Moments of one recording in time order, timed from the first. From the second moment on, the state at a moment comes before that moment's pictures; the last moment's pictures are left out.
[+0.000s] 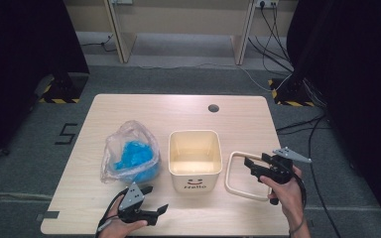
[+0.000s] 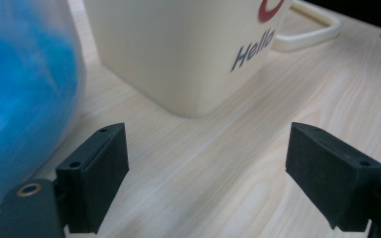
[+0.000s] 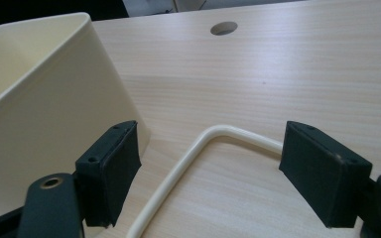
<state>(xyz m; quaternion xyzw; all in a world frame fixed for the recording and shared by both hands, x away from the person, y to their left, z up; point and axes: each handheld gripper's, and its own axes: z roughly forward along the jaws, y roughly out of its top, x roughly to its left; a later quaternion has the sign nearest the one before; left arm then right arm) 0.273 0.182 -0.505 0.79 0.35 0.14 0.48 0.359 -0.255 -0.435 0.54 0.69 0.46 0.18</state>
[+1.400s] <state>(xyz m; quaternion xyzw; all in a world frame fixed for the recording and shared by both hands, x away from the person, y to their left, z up) 0.279 0.182 -0.522 0.84 0.36 0.15 0.38 0.353 -0.296 -0.479 0.58 0.69 0.39 0.19</state>
